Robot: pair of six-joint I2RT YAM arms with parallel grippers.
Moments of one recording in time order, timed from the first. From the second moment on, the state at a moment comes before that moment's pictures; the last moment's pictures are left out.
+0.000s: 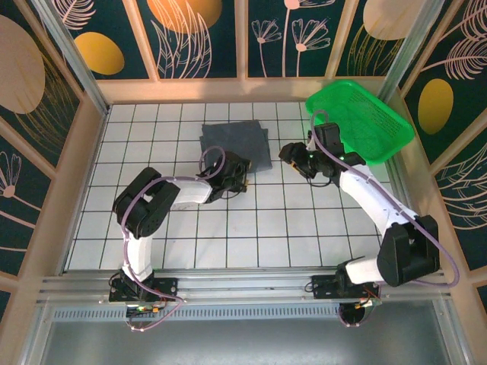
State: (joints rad) left arm -0.68 1.99 1.05 0.30 0.01 -1.94; right arm 0.33 1.36 1.05 -0.46 -0.36 0.83
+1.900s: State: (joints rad) left arm -0.01 1.55 1.09 -0.05 0.34 -0.95; right arm 0.21 1.22 0.99 -0.26 -0.62 0.74
